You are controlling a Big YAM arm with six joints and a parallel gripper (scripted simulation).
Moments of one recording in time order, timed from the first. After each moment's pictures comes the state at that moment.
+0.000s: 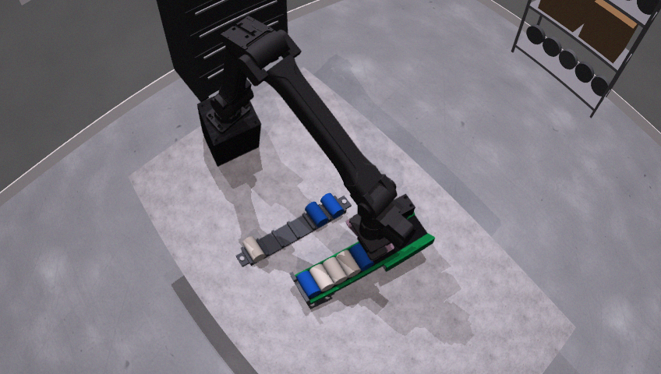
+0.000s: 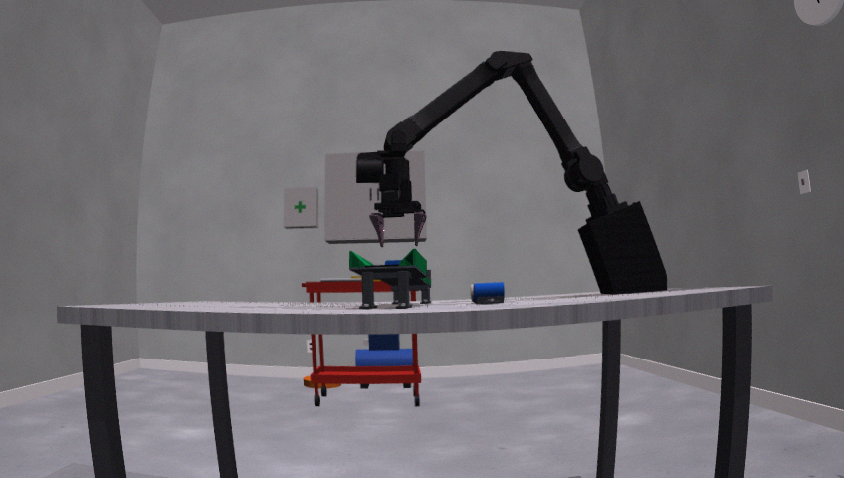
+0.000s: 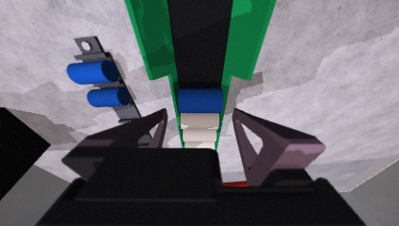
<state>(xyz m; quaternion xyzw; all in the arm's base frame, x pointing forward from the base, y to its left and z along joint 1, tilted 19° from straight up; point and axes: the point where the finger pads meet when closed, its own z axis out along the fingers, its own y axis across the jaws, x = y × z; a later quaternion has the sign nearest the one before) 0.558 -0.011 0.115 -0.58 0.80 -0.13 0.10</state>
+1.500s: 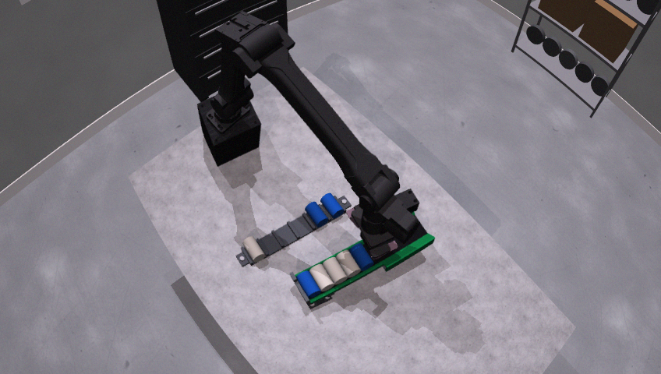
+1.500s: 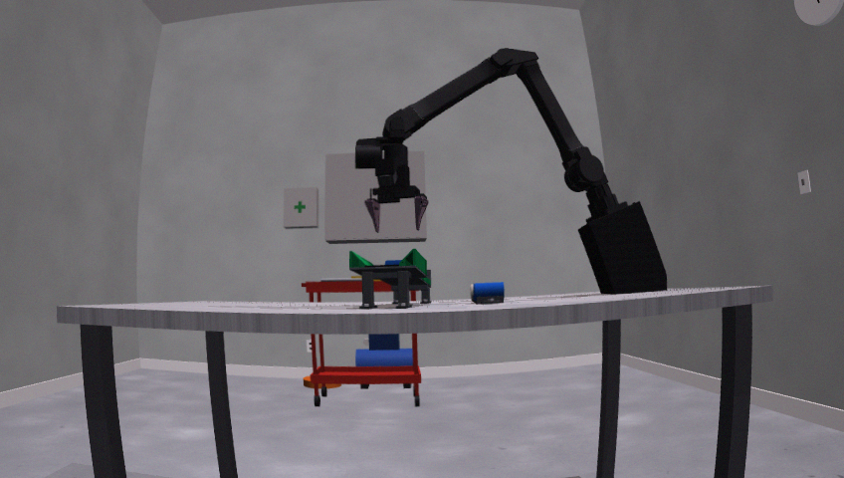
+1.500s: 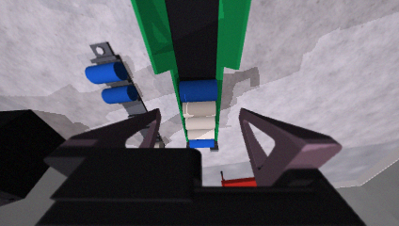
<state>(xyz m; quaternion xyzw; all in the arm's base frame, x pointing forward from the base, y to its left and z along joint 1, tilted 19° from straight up) 0.550 -0.010 0.150 -0.56 0.81 -0.13 0.10</state>
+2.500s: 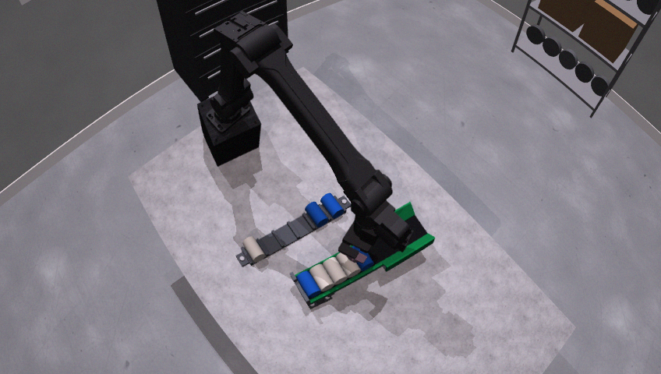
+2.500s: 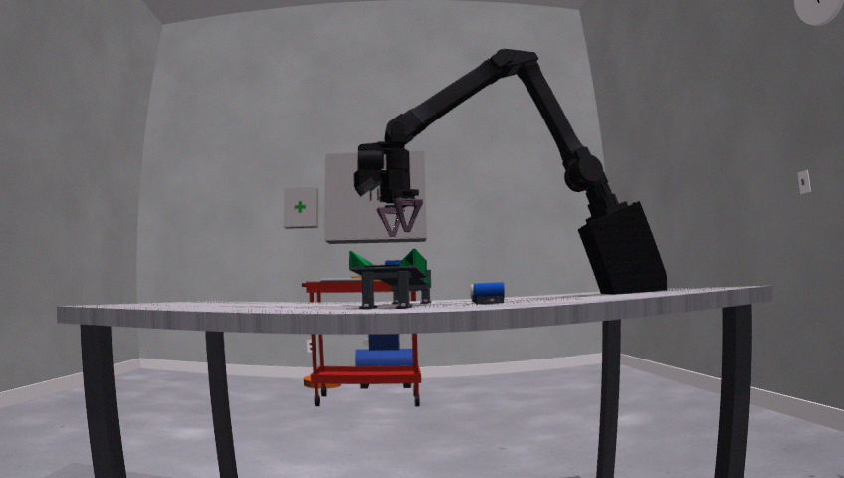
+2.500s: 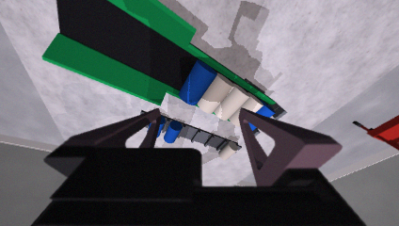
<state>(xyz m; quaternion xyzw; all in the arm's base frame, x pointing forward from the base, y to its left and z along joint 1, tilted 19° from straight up) 0.543 -0.027 0.143 -0.12 0.98 -0.06 0.15</state>
